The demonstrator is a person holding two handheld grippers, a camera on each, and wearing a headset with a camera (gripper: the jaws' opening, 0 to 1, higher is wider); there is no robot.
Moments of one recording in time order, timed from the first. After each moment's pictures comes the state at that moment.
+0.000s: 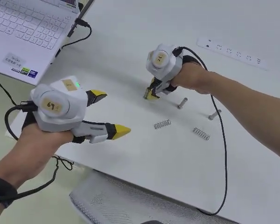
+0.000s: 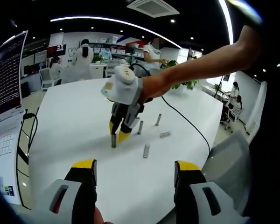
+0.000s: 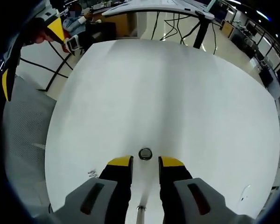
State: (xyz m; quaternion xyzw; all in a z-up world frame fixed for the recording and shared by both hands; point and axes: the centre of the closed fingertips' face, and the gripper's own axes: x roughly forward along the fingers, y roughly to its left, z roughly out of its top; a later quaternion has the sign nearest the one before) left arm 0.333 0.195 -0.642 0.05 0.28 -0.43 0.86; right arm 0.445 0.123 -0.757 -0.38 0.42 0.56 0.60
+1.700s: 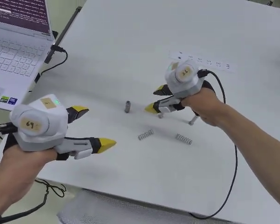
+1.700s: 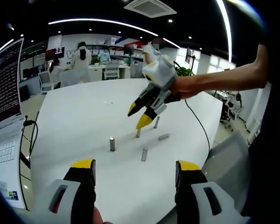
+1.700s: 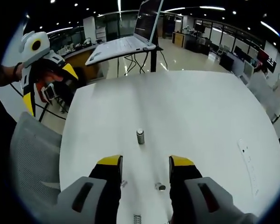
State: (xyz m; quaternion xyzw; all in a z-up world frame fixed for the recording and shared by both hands) left arm 0.330 0.187 -0.629 0.06 0.27 -0.43 0.86; right arm 0.427 0.063 -0.686 -0.21 0.36 0.47 0.78
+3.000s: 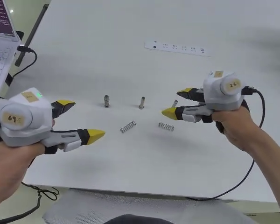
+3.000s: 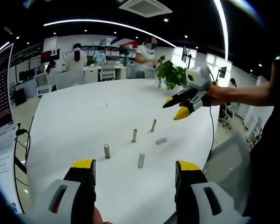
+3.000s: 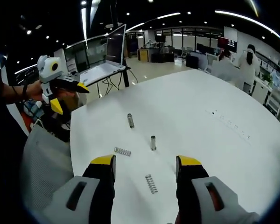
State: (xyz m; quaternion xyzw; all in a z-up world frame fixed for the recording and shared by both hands) left arm 0.337 0.163 -0.623 0.07 0.26 -0.45 0.85; right arm 0.355 -0.046 -0.650 -0.08 0.32 0.36 0.87
